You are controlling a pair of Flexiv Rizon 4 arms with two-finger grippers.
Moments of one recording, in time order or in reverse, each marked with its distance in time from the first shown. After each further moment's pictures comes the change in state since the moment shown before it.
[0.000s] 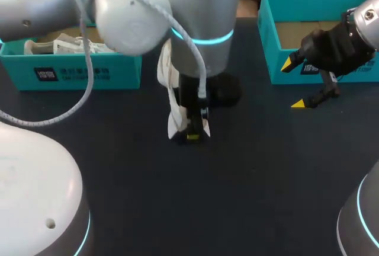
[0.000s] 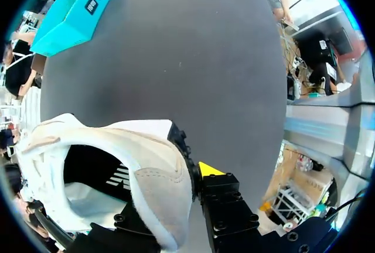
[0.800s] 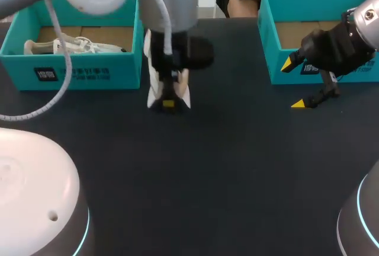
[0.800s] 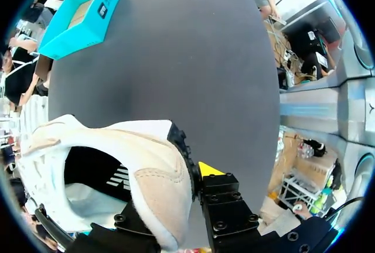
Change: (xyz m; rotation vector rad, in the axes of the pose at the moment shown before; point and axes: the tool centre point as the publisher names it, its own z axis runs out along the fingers) left arm -0.057 0.047 -0.046 0.018 0.027 0.090; right arm 0.000 0.000 0.000 0.000 0.000 0.000
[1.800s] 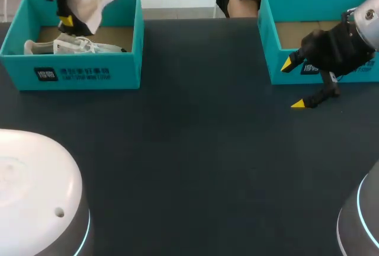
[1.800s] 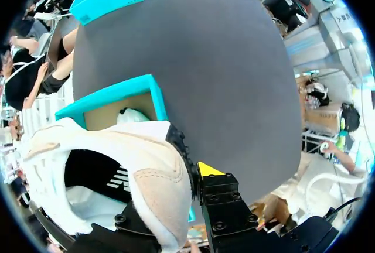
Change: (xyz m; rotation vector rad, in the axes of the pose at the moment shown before) left arm -0.239 0.245 -0.036 -0.028 -0.002 0.248; right arm 0.000 0.000 0.000 0.000 0.000 0.000
